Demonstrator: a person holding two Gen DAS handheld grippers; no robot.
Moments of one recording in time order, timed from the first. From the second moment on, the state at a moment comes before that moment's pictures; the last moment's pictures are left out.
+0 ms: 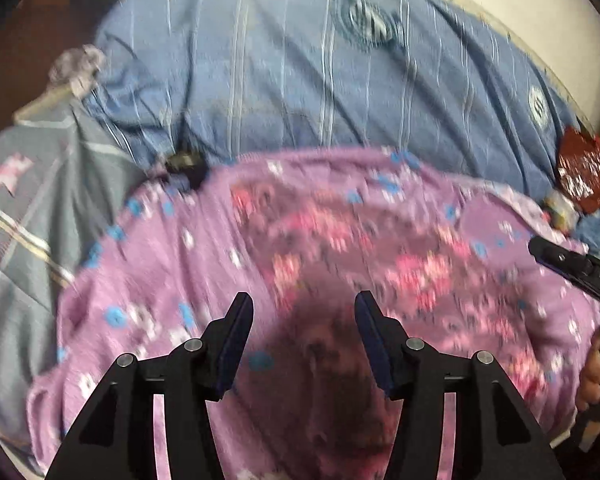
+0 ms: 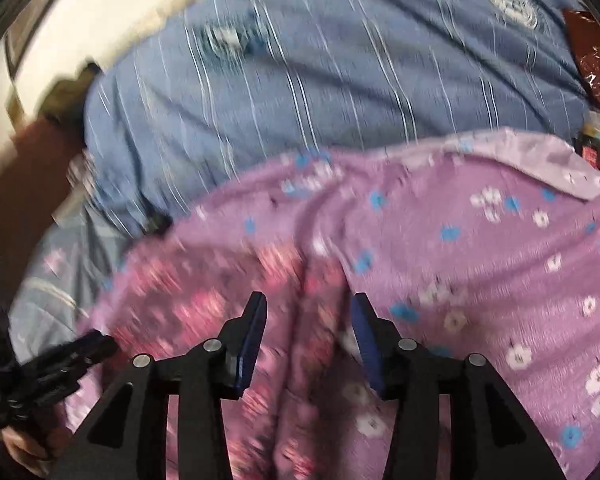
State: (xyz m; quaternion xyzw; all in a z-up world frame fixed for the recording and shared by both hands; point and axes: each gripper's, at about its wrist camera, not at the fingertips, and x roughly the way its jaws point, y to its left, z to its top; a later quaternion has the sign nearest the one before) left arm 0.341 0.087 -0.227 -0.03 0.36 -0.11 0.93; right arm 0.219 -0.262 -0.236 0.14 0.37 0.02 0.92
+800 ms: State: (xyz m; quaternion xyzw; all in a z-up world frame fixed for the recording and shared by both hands) left arm 0.300 0.079 -0.238 -0.03 0.38 -0.10 0.92; right arm 0.205 -0.222 -0.248 0.12 0.43 0.11 0.89
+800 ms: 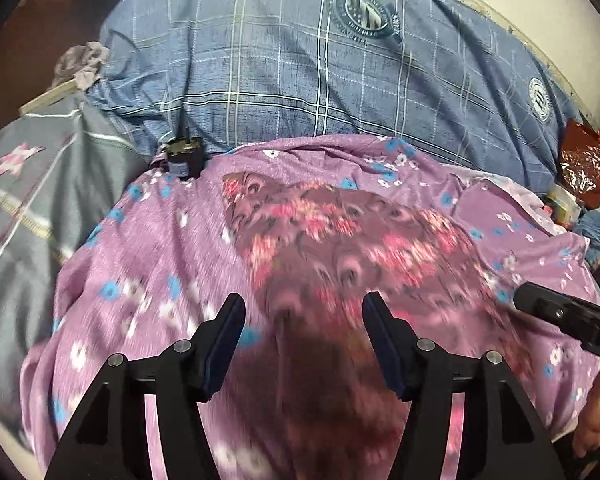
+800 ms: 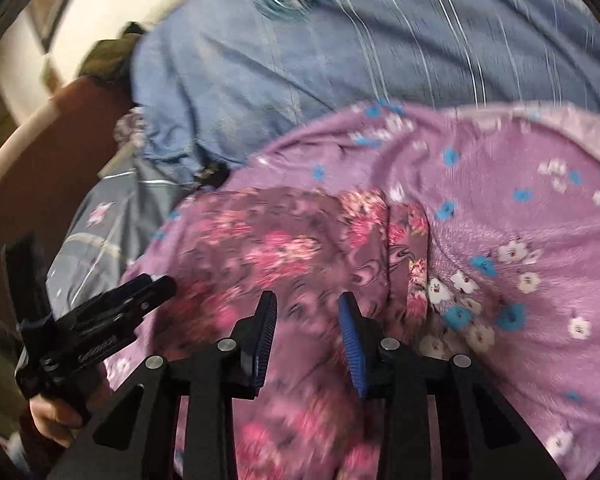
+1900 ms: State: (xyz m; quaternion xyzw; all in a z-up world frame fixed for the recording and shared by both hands) left arm 0.021 0.063 -0.117 0.01 0.22 -0.05 0.97; right arm 0.065 -0.171 -0.137 -0.06 0.32 -0.04 0.94
